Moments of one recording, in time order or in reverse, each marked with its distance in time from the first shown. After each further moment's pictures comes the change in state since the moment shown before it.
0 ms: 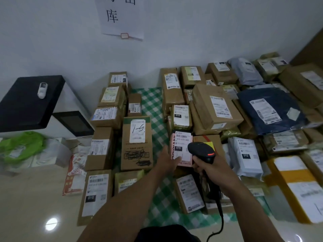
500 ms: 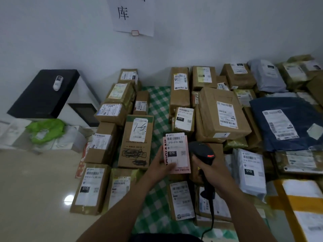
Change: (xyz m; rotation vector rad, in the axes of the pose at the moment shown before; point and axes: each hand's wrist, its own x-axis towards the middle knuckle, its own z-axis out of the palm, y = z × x) left_hand -0.022 0.001 0.004 -0.344 0.026 -0.005; right_hand 0.038 -0.005 -0.036 0.067 -0.074 -0.050
